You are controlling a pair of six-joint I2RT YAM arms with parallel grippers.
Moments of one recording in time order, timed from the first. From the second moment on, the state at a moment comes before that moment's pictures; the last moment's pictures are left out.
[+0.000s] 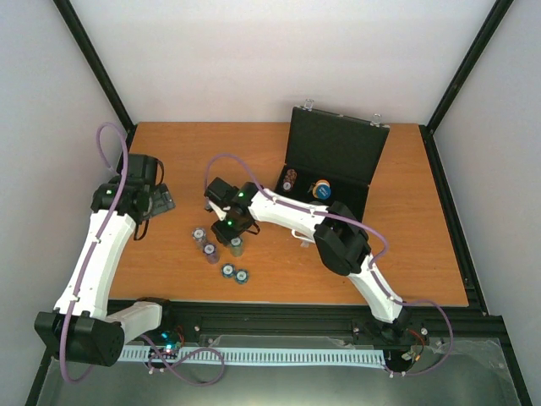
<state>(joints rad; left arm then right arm) -0.09 1.12 1.20 -1.17 -0.38 -0.54 1.01 2.27 1.94 -0.89 -0.15 0.20</state>
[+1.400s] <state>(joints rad) -0.09 1.19 1.18 -1.11 -0.35 -0.52 0.95 1.99 1.70 -0.71 0.47 -0.01</state>
